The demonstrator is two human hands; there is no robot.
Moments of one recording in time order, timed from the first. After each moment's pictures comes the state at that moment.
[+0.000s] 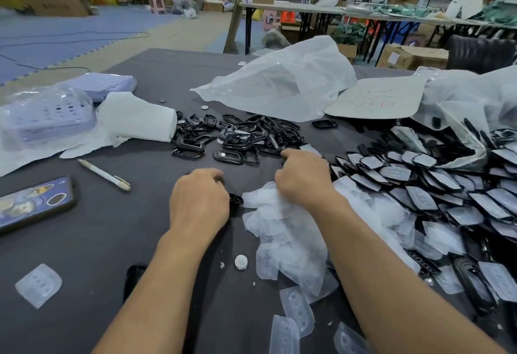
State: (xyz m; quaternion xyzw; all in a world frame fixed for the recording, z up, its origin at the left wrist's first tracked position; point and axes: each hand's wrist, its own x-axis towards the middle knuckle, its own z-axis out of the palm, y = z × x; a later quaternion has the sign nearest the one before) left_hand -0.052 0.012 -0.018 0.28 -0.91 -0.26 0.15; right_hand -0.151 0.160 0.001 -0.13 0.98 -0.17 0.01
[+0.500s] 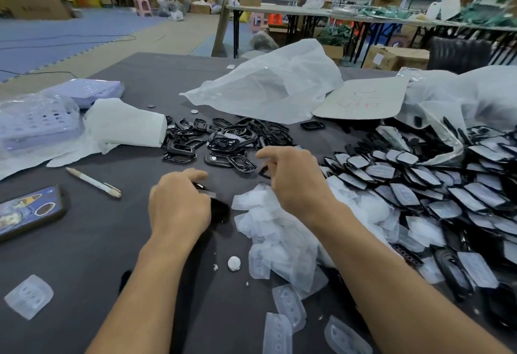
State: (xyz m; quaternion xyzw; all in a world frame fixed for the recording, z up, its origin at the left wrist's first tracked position) left_hand -0.046 0.000 -0.016 0.29 -0.89 -0.30 0.18; right_hand -0.120 0.171 0.019 -0.23 0.93 -0.28 -0.08
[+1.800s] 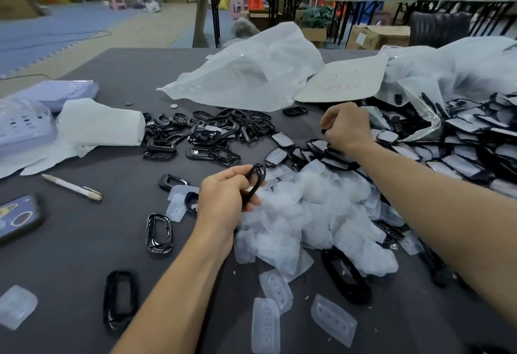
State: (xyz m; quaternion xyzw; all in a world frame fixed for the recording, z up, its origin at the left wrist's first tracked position) left_hand -0.057 0.075 -0.018 0.20 -0.60 -0.77 0.09; right_hand -0.247 0.280 0.014 -0.06 0.95 -0.27 -0.14
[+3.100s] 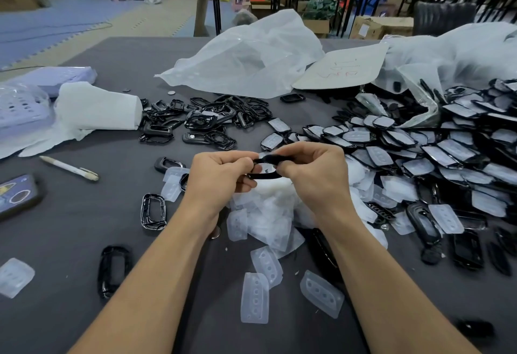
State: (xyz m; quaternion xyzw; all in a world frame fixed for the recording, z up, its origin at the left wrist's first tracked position) left_hand -0.047 0.070 -0.010 0.13 -0.69 -0.71 0.09; right_hand -0.076 0.226 -0.002 -0.04 0.75 -0.66 -0.06
